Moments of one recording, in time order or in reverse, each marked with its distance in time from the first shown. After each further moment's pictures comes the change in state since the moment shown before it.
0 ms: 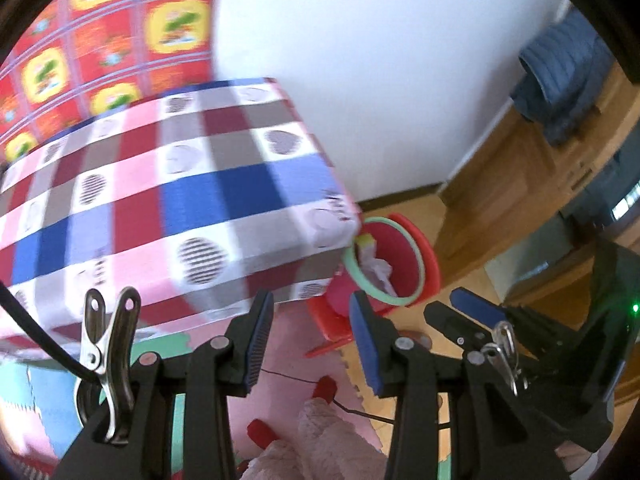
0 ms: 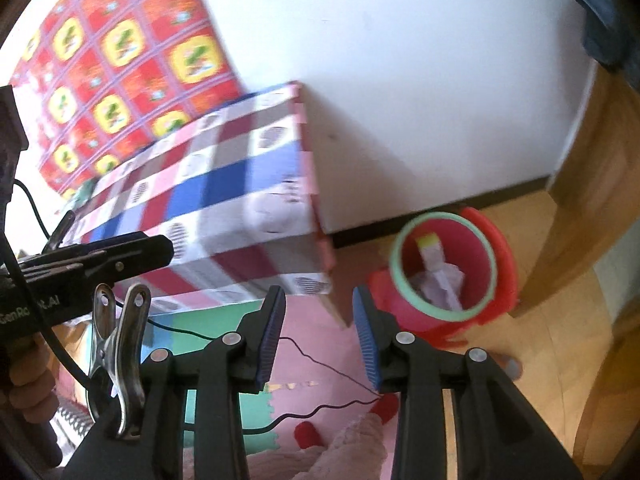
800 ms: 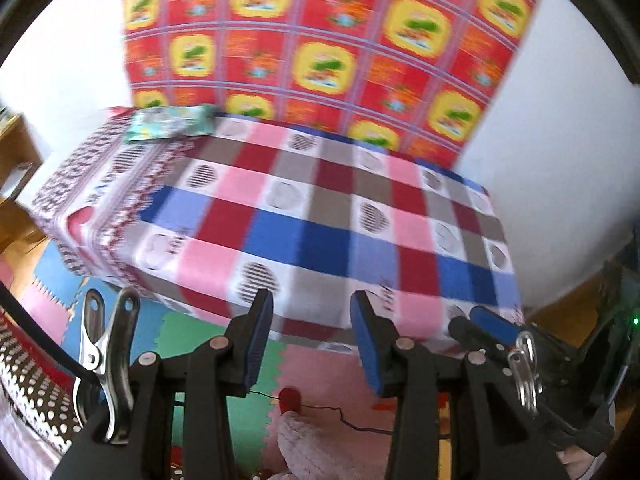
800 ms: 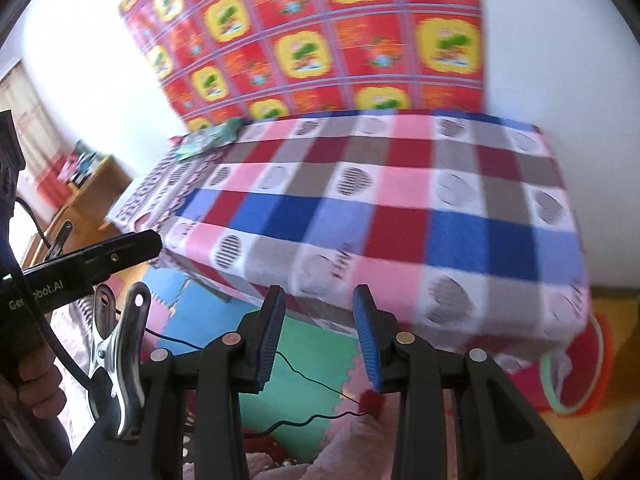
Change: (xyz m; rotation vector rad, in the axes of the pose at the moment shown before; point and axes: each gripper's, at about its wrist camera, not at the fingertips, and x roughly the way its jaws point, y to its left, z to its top) left arm -0.142 0.252 -0.033 -0.460 -0.183 0.336; right arm 0.055 0.260 0.046 -0.381 0.069 0.335
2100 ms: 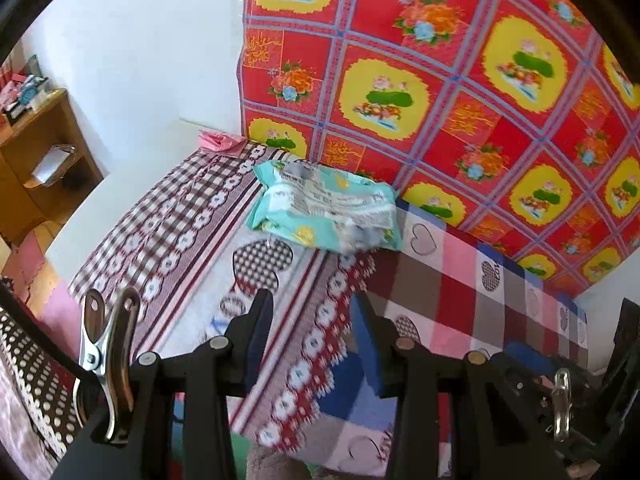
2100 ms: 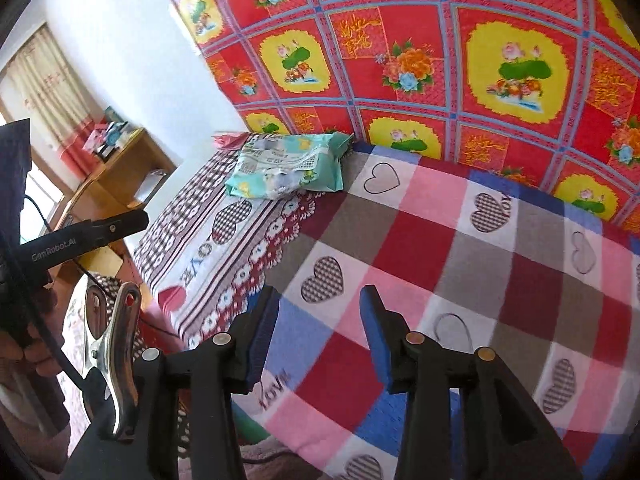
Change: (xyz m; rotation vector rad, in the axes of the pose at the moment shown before) left arm 0.115 0.262 0.221 -0.167 0.016 0.132; right arm 0.233 0.168 0.202 -0.093 0.124 0.117
